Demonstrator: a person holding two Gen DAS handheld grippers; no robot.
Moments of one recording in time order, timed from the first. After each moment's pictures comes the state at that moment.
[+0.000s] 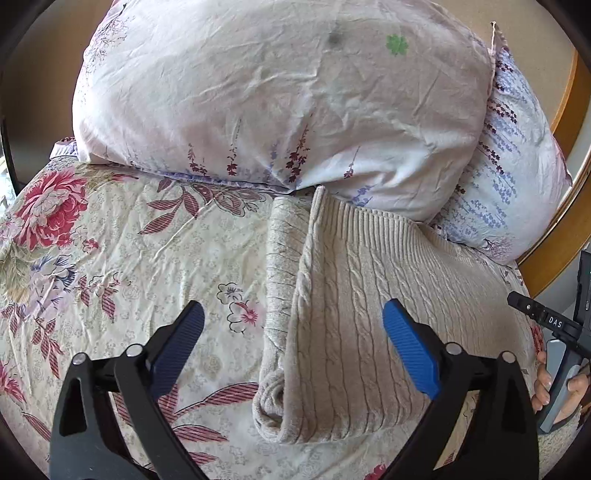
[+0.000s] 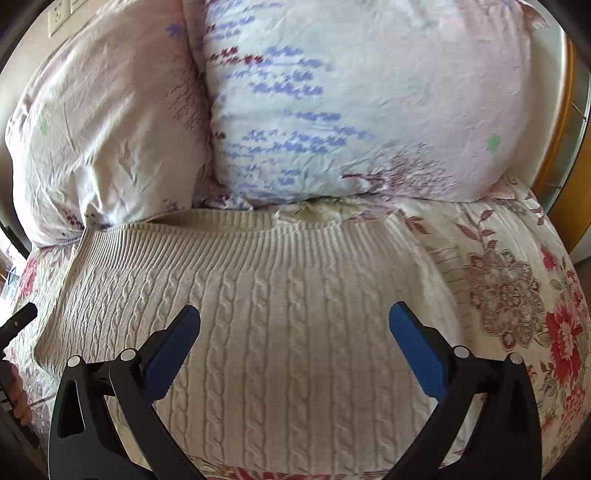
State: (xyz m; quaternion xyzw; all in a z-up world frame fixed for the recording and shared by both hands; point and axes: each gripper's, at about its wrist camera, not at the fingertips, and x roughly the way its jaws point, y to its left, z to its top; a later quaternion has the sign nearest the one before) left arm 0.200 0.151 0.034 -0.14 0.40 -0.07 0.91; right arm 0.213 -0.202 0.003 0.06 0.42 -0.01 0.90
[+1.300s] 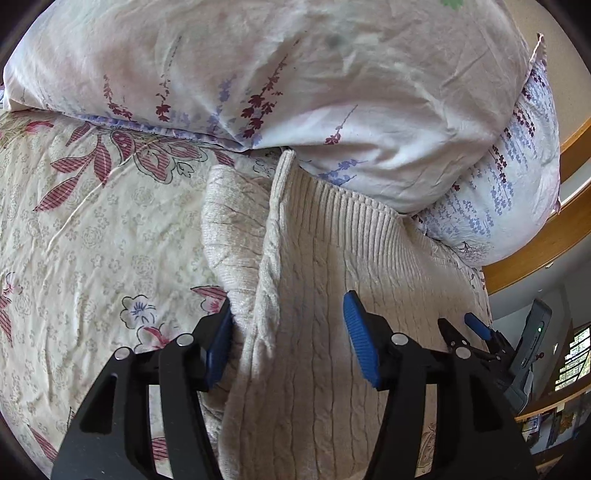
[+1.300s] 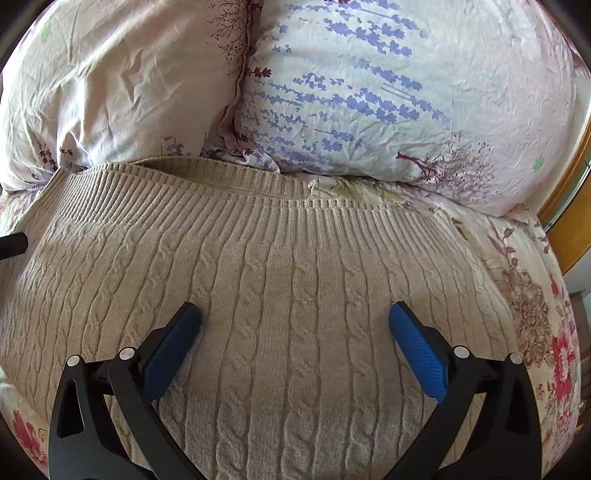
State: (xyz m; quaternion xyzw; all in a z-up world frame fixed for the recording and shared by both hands) left arm 0.258 0.125 0.009 -0.22 0.48 -0.17 0.83; right arm 0.232 -0.171 -0.041 0.00 0.44 -0.02 0.90
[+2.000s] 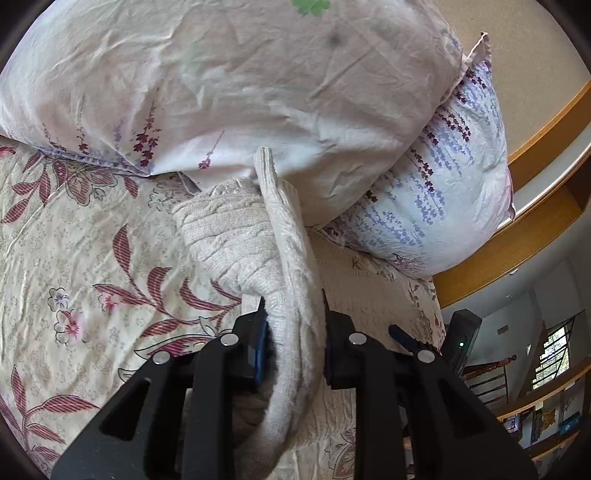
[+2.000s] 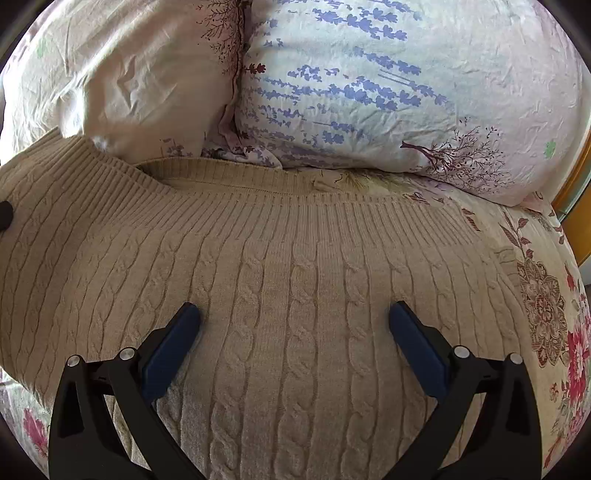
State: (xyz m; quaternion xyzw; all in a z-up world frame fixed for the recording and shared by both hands) left arm 0.250 0.075 0.061 -0.26 0.43 -0.22 0.83; right arm 0.231 -0.180 -0.044 0.00 0.42 -0.01 0.91
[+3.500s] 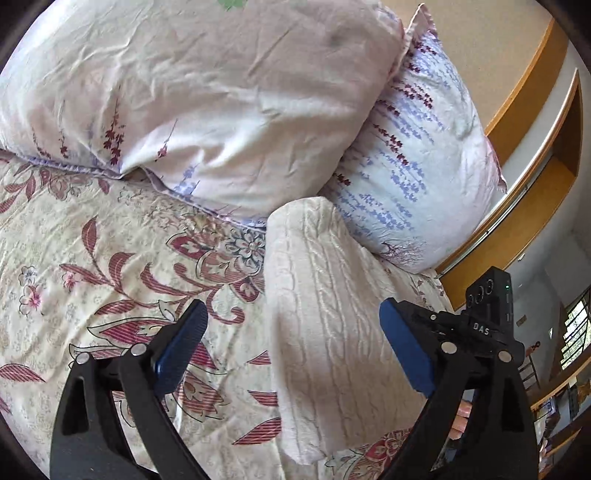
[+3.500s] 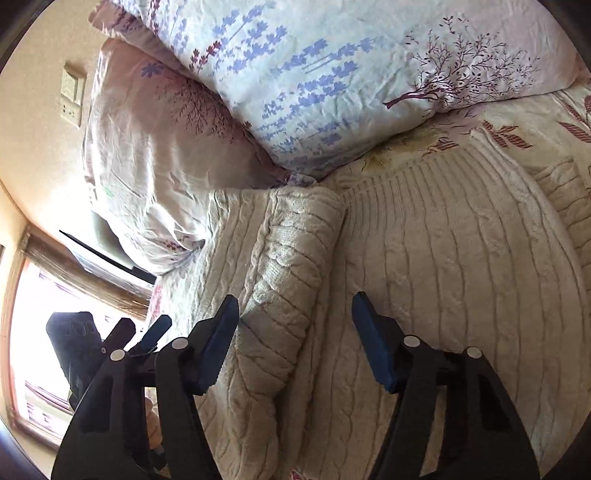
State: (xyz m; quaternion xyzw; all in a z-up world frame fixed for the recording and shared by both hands) left arm 0.220 0.036 0.035 -0.21 0.37 -0.21 0.88; right arm 0.227 -0.269 -0.039 0.29 0.42 0.22 0.83
